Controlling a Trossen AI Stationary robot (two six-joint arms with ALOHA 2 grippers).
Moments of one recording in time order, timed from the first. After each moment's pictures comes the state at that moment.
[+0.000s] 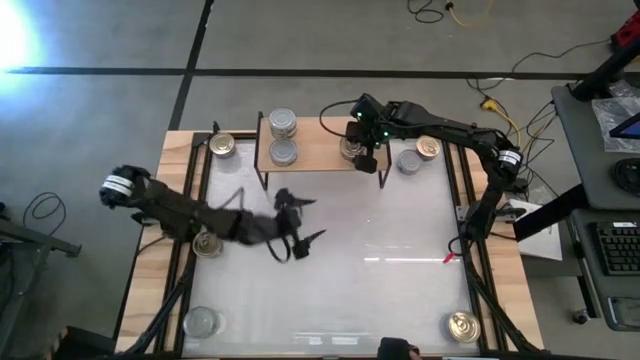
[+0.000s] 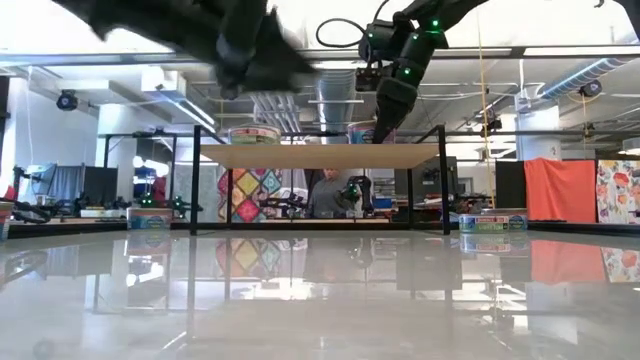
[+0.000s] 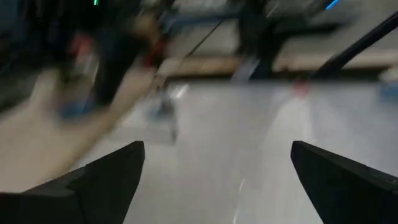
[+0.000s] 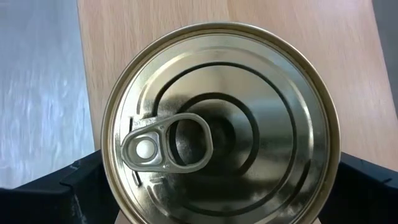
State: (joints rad) left arm -0.22 1.47 0.72 0.51 -0.53 0.02; right arm -0.55 1.77 1.57 -0.88 -0.08 -0.42
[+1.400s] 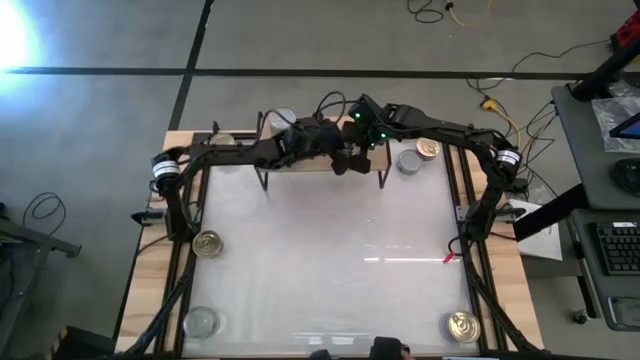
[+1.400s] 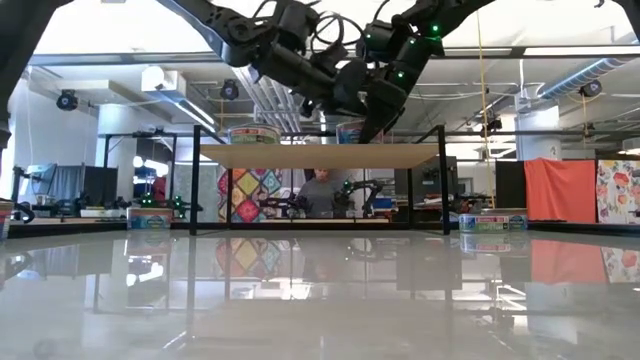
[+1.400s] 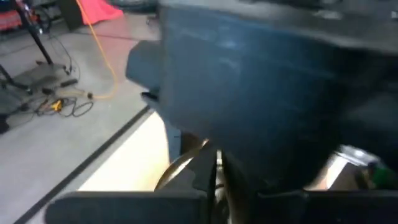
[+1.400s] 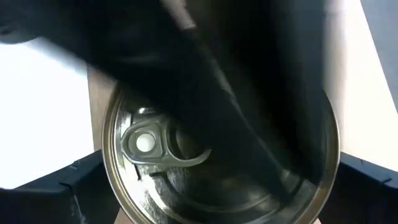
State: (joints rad) left arm 0.37 1.85 1.35 0.21 -0.12 0.06; right arm -0.54 1.77 1.53 -0.75 -0.12 -0.39
